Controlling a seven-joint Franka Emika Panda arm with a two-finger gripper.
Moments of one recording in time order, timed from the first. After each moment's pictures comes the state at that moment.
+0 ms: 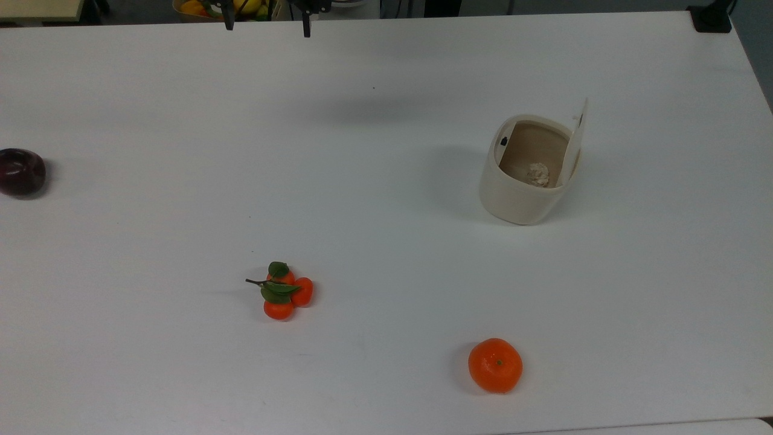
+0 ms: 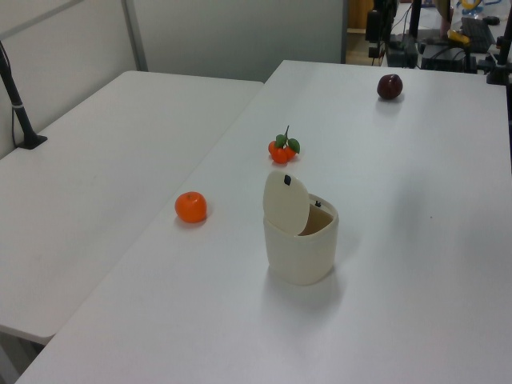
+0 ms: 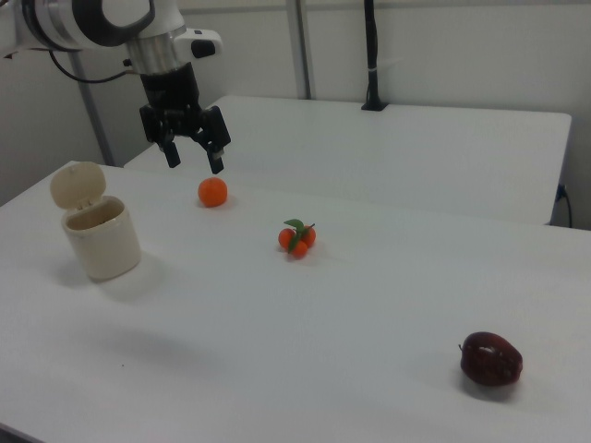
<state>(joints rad) 0.05 0.13 -0.04 -1.42 -0.07 1.57 -0.01</state>
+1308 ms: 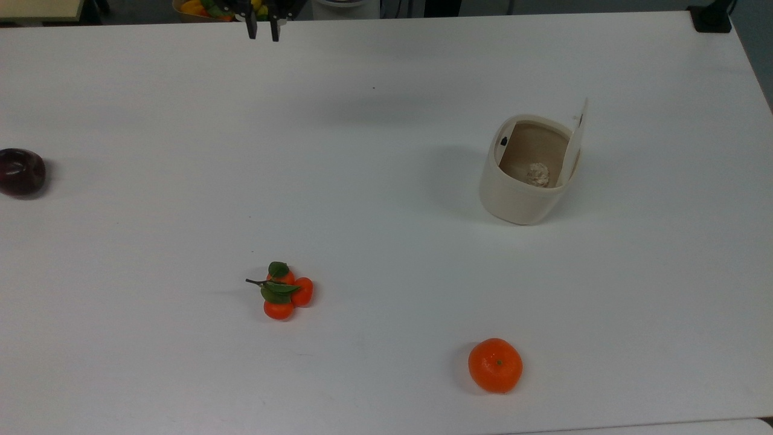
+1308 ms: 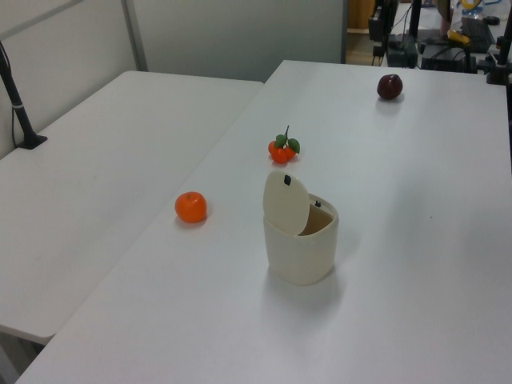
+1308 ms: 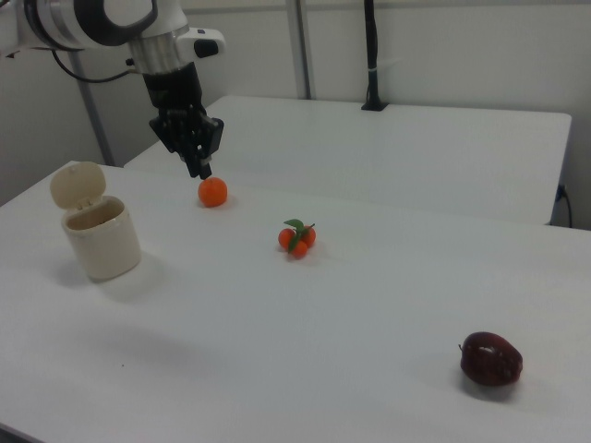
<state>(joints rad) 0.04 0.13 -0.04 -1.42 -0.07 1.57 -0.01</state>
